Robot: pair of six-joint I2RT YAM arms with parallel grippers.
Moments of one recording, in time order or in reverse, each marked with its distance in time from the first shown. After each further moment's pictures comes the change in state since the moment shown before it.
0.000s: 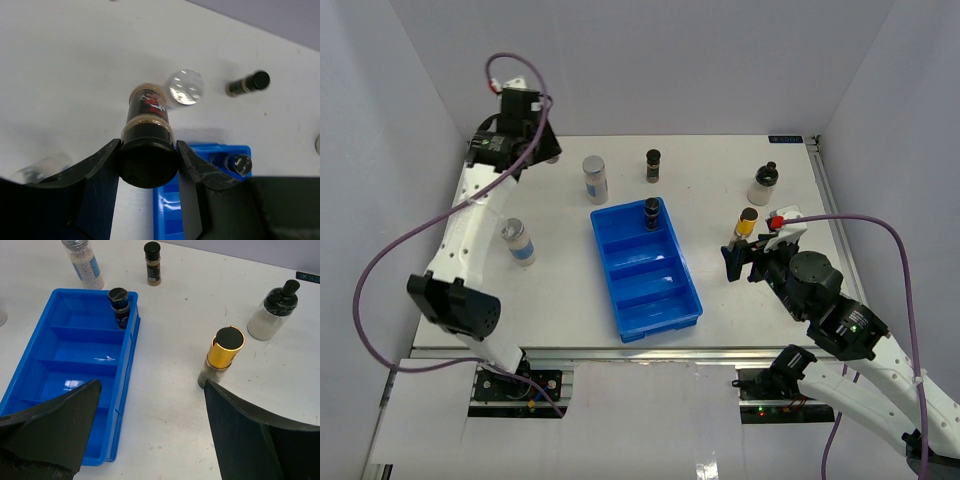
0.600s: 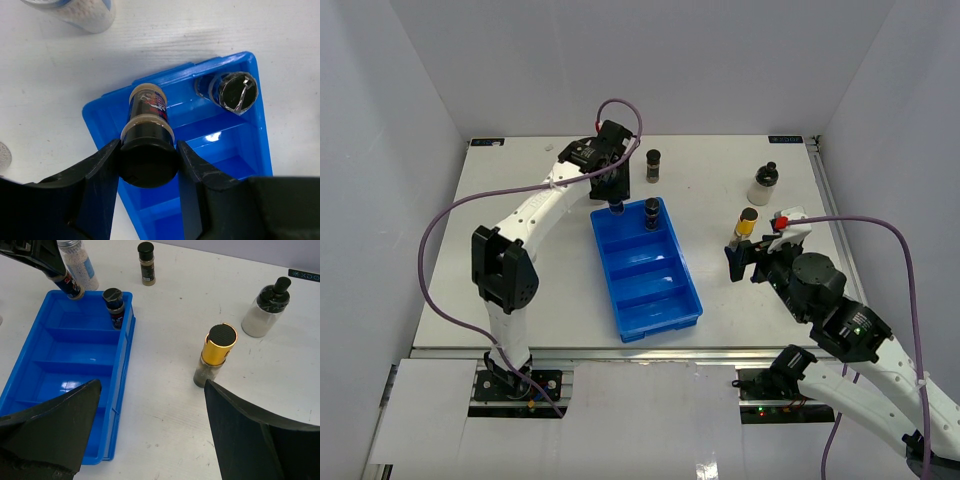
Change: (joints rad) left arm -0.319 0.326 0.031 -0.063 0.085 0.038; right arm 0.000 -0.016 0.008 -0.027 0.024 0.009
